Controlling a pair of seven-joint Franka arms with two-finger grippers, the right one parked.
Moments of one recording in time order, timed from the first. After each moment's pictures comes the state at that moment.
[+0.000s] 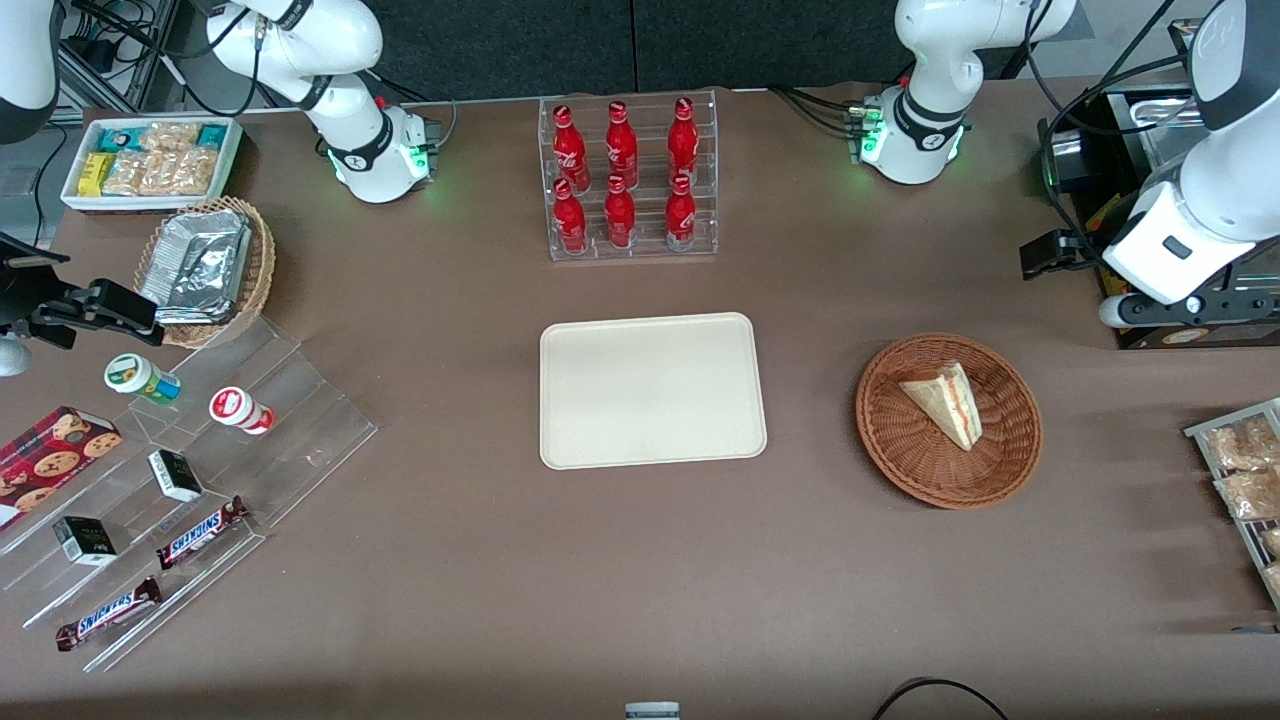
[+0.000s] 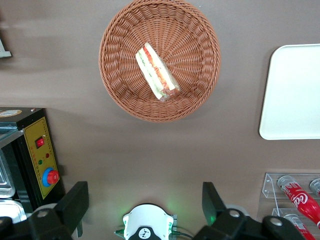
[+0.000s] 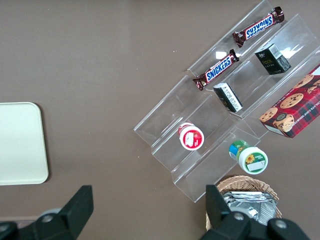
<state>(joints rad) 0.06 0.02 -0.16 -1.61 0.01 1.40 -0.12</state>
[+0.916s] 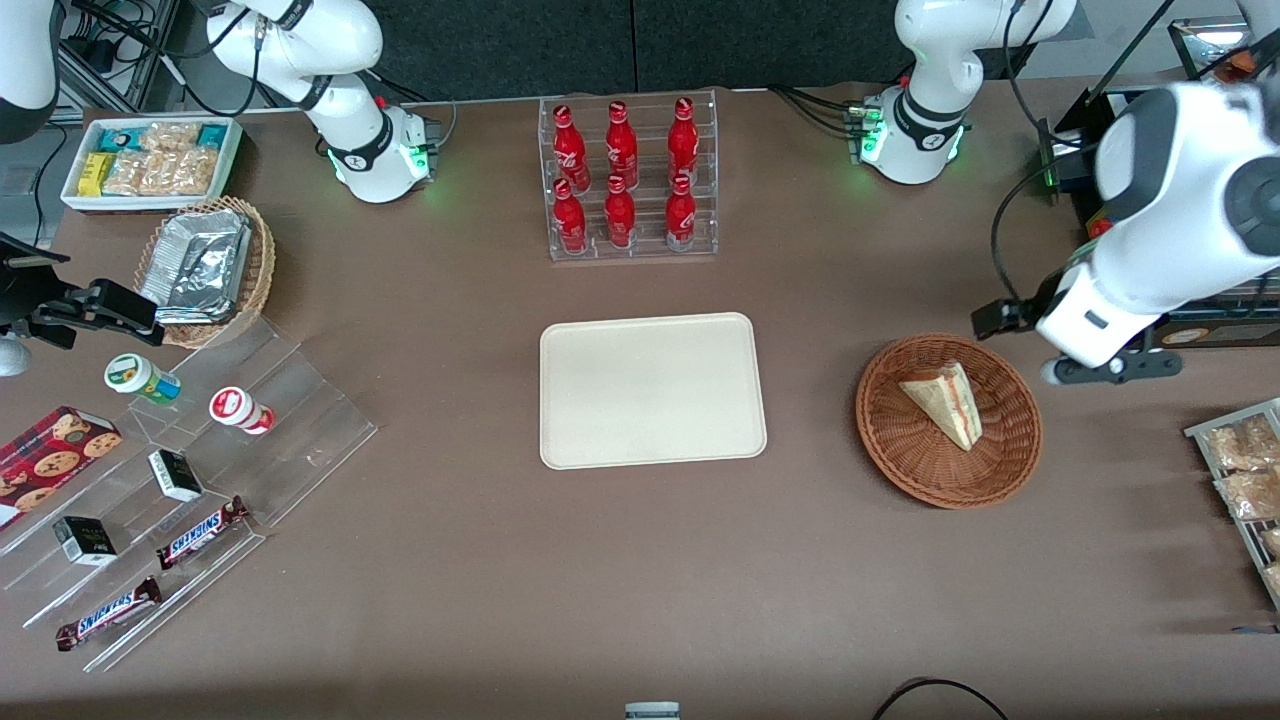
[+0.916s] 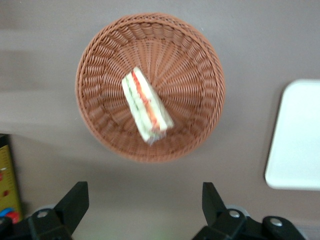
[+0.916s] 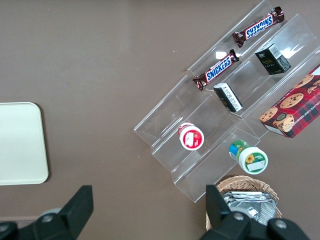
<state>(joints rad) 0.04 0.05 -0.16 -1.92 0.00 1.83 -0.23</state>
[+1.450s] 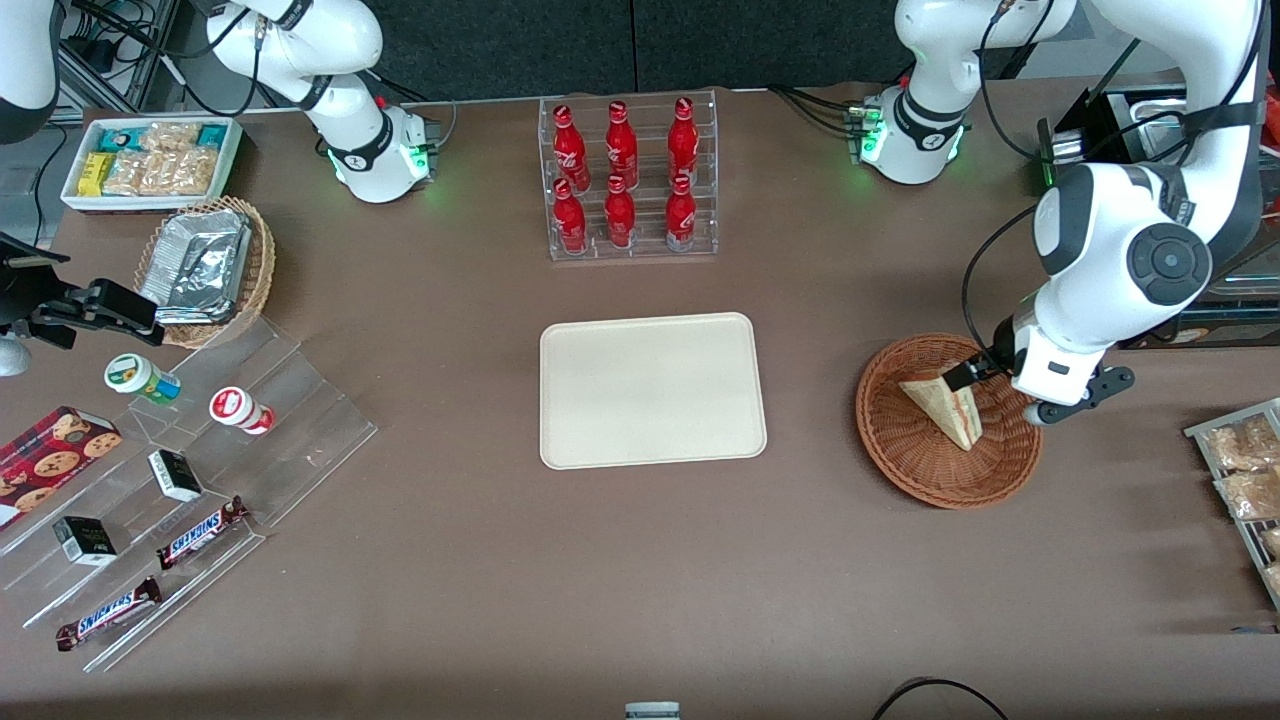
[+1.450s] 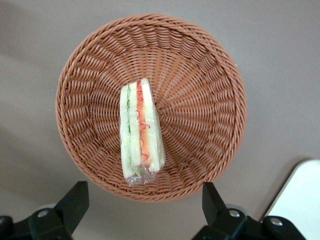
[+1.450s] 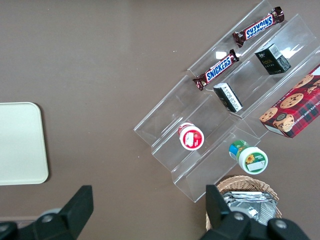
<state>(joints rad) 0.04 0.11 -0.15 -2.08 0.00 2.11 -0.58</state>
